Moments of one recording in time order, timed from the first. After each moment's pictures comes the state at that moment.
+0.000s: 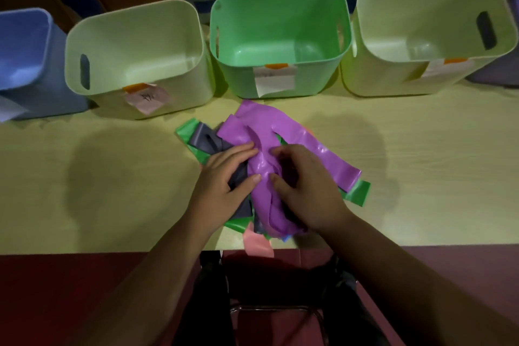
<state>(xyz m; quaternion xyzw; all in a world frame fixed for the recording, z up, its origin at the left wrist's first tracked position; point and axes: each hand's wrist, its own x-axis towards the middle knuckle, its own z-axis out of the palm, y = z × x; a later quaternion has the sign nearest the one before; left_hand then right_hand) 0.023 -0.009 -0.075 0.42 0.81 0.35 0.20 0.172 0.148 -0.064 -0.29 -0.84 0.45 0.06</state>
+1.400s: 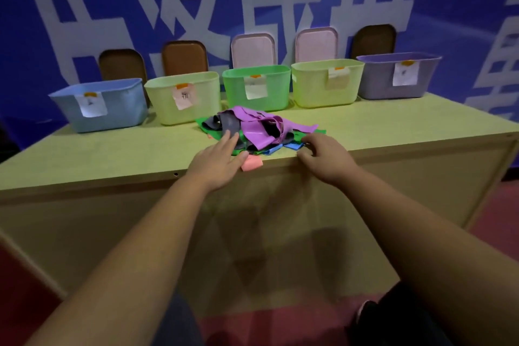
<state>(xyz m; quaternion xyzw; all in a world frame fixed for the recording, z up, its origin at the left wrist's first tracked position) 0.129 -0.111 -0.126 0.49 0.86 0.13 -0.04 0.341 0.072 -0.130 -0.33 -0.89 0.20 0.24</state>
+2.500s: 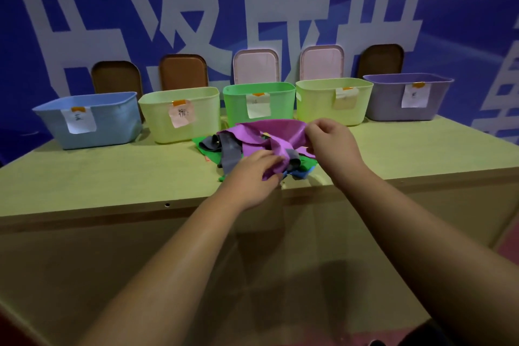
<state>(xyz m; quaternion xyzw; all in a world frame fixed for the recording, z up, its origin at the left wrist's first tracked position) 0.144 -0.044 -0.122 0.57 0.78 0.27 -0.03 0.299 0.077 -0.065 -0.31 -0.74 0.44 0.41</state>
